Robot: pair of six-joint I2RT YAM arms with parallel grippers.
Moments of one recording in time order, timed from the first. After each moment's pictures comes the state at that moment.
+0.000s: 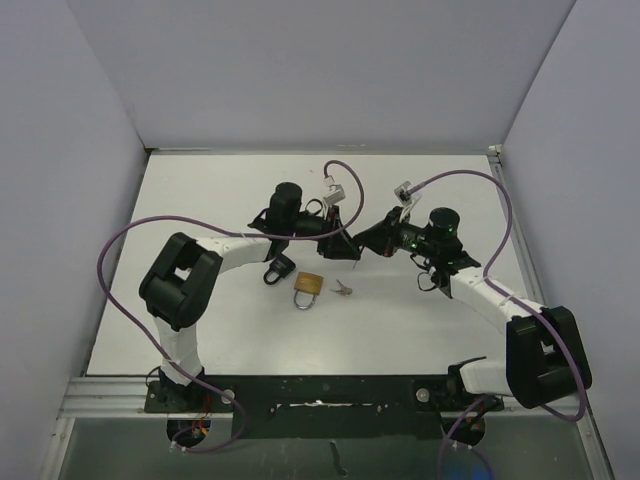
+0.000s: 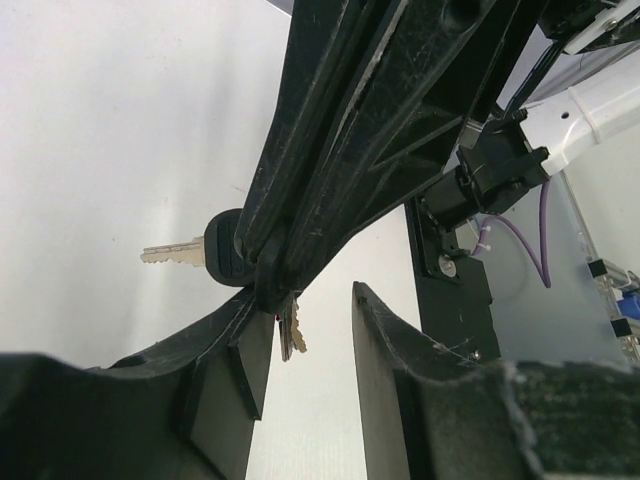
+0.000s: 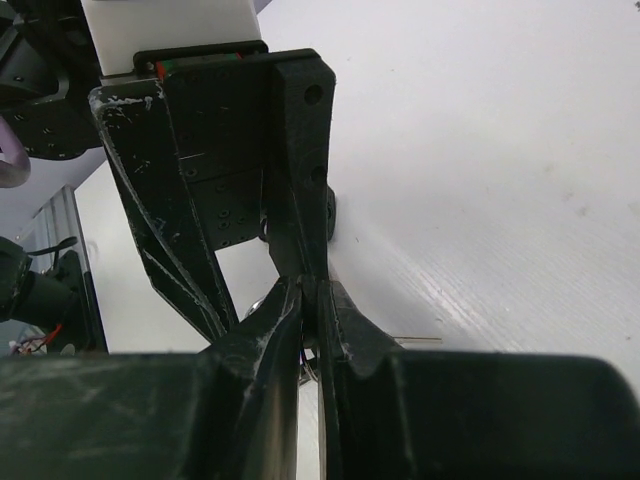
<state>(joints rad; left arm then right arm) -0.60 1.90 1.17 0.46 1.08 -0.39 0.28 1.31 0.66 0.44 -0.75 0.32</state>
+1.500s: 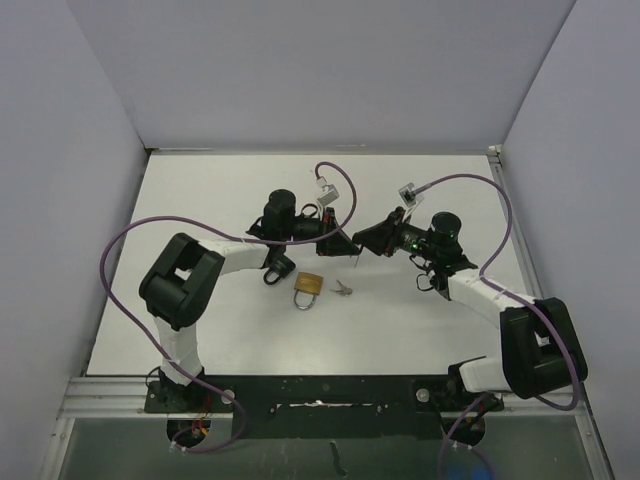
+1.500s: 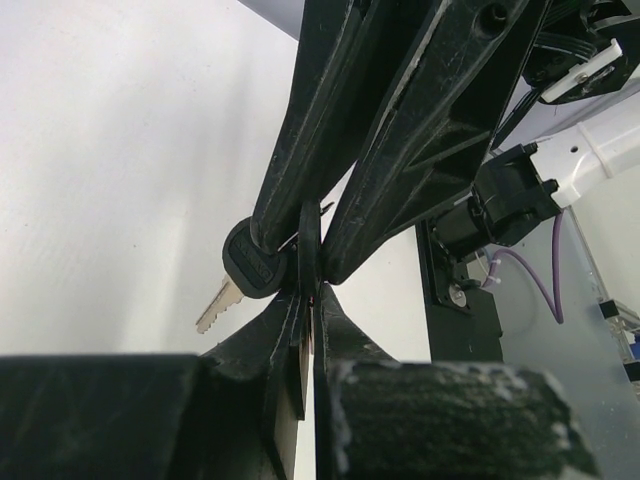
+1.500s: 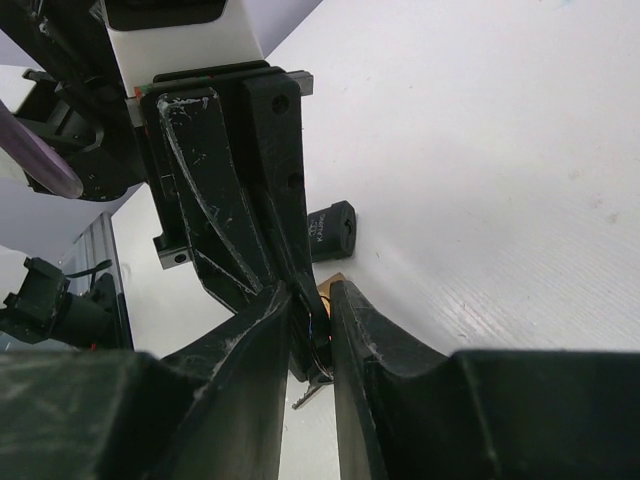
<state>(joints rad) -0.60 1.90 1.07 0.69 1.01 -0.52 0.27 1.35 0.60 0.64 -0.76 0.47</state>
